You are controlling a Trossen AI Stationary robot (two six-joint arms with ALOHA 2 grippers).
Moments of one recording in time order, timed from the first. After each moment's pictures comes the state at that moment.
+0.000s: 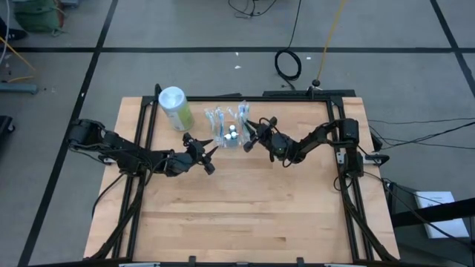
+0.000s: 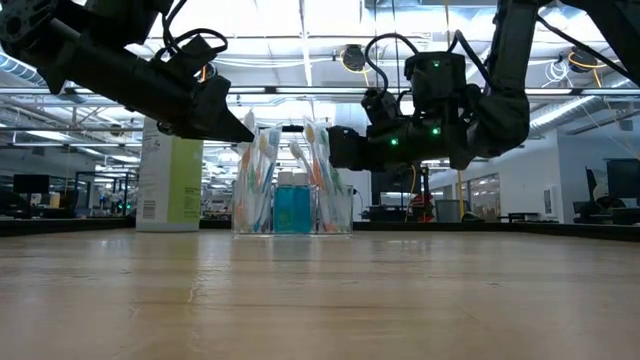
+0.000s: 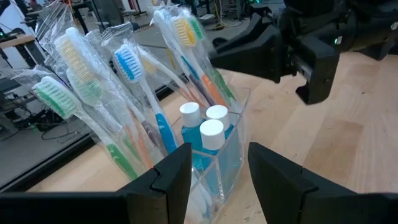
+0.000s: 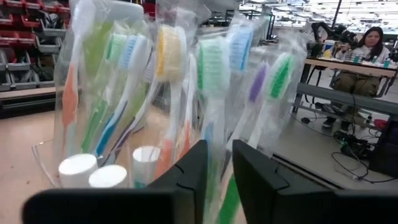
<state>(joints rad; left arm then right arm) -0.16 1.39 0.42 0.62 -0.81 -0.13 -0.16 2.00 0.70 1.31 0.60 -0.05</state>
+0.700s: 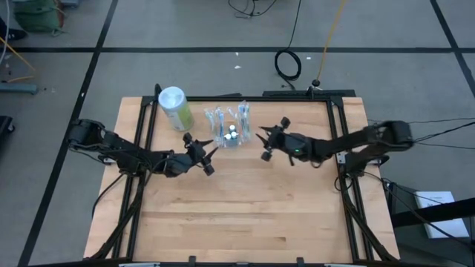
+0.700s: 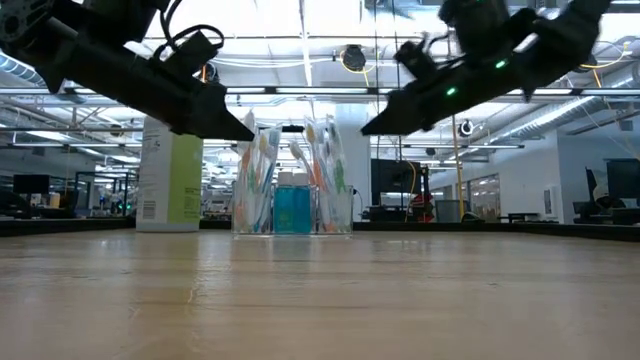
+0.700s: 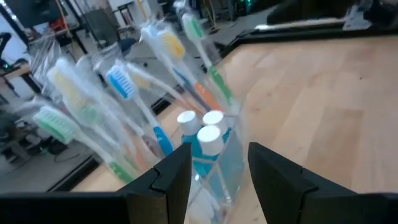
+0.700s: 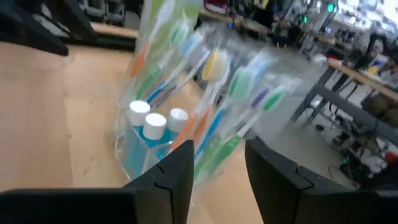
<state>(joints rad) -0.18 1.39 0.42 0.64 -0.81 0.01 -0.07 1.45 0.56 0.67 0.52 -0.20</state>
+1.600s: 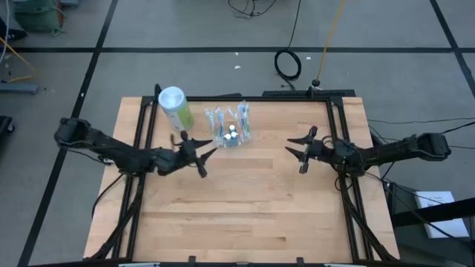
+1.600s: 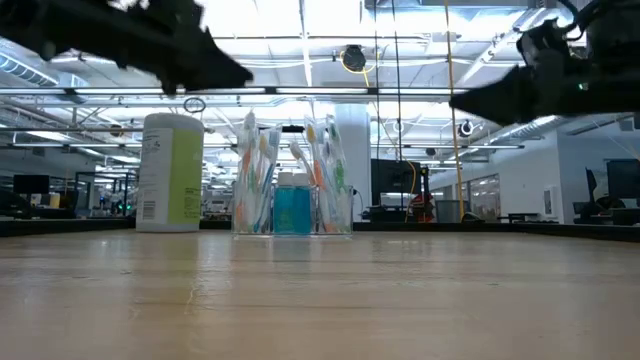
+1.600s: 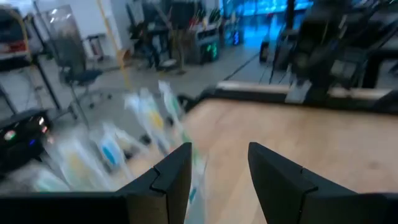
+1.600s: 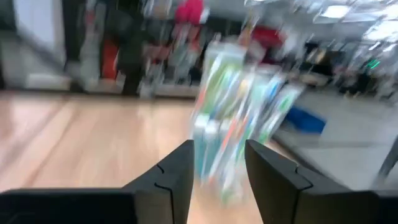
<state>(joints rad) -0.22 1.18 0.42 0.66 -0.70 0.03 -0.02 0.77 0.03 0.81 0.25 -0.13</state>
